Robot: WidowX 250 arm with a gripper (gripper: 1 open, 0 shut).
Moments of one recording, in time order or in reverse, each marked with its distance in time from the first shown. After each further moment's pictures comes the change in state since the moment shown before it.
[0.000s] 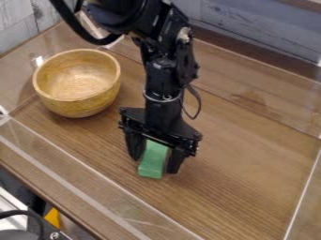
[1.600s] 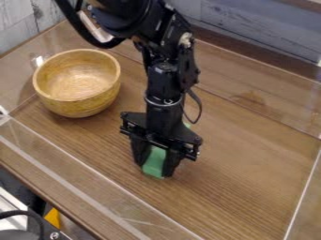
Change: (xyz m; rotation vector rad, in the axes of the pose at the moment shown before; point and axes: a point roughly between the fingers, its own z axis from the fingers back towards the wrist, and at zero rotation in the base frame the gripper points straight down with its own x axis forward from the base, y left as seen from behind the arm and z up) arm -0.004 -0.001 -0.005 0.000 0.036 -0.010
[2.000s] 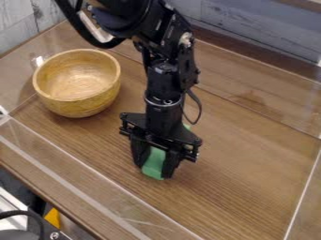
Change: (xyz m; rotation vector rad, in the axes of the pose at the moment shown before) arm -0.003 0.000 0.000 -0.001 0.019 -0.005
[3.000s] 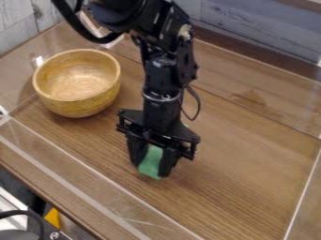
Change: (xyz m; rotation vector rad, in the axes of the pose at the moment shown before) arm -0.006 0.002 0.009 -0.002 0.024 -0.006
